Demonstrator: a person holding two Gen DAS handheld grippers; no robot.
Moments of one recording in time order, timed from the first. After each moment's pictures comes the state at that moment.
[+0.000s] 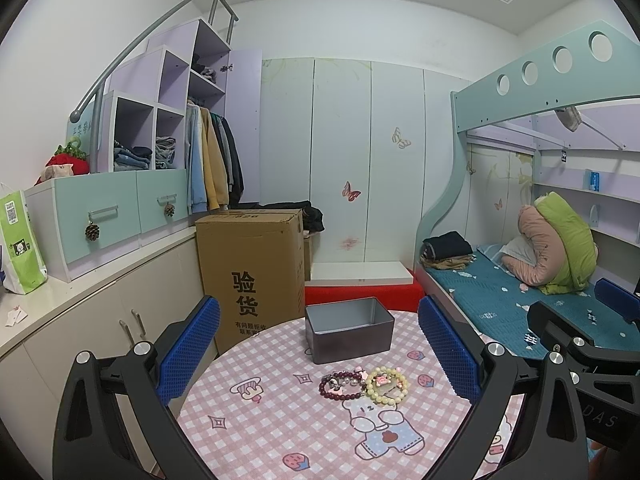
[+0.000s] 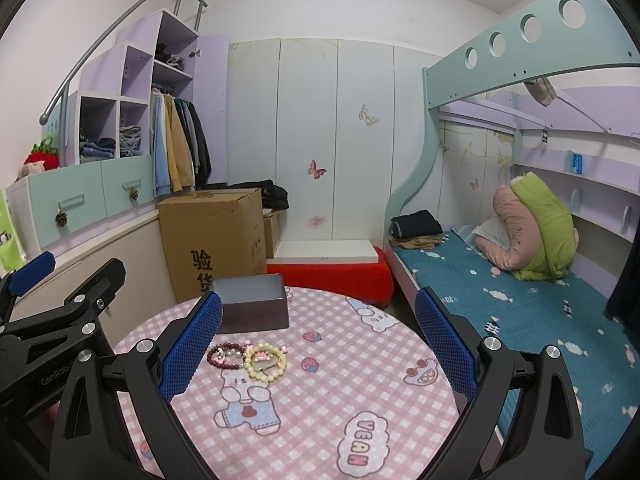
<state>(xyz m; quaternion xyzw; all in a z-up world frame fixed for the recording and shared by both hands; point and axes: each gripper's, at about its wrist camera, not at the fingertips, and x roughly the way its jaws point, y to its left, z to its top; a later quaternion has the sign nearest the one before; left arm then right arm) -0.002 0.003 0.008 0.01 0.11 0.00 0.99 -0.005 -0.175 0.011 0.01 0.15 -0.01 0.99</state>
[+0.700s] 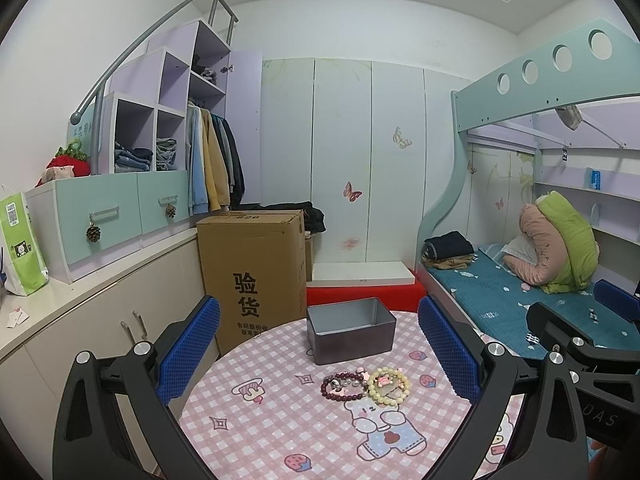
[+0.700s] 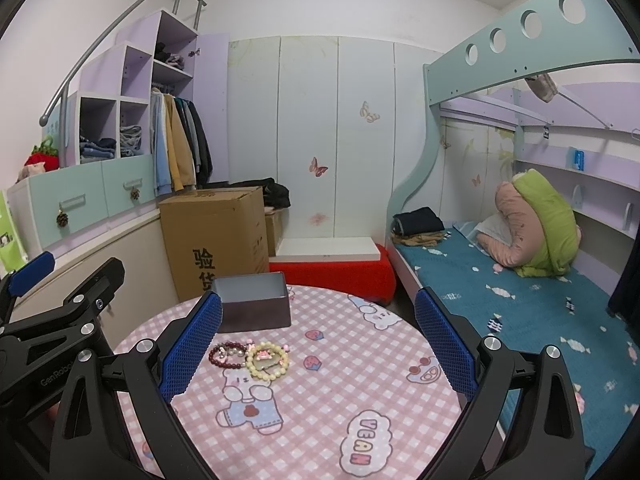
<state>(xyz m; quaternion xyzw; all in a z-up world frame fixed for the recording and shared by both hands) -0.004 0.004 0.014 0.01 0.11 0.00 0.99 -0.005 -0.174 0.008 0.01 0.15 0.00 0.99</state>
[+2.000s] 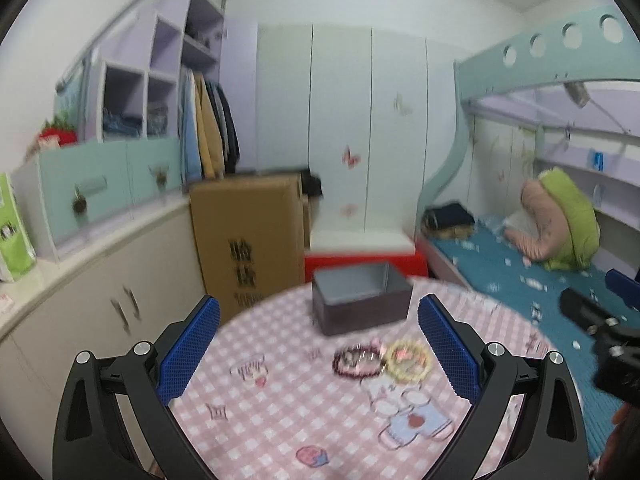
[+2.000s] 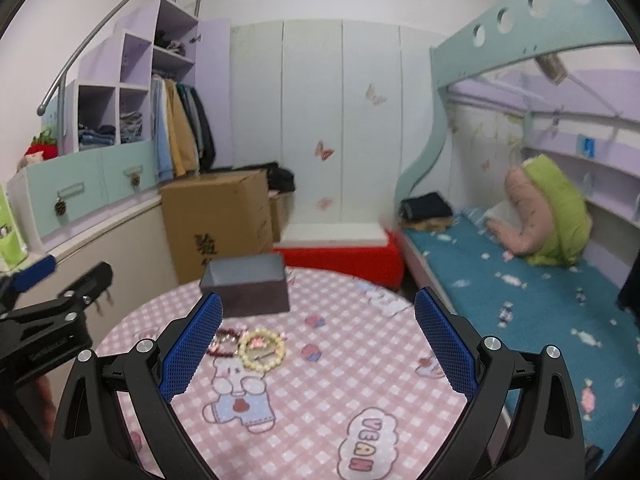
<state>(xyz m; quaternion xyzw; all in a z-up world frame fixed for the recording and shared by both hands) 0.049 0.033 -0.035 0.01 0.19 -0.01 0.98 0.032 -0.183 -0.034 0.03 0.19 0.02 0.98</state>
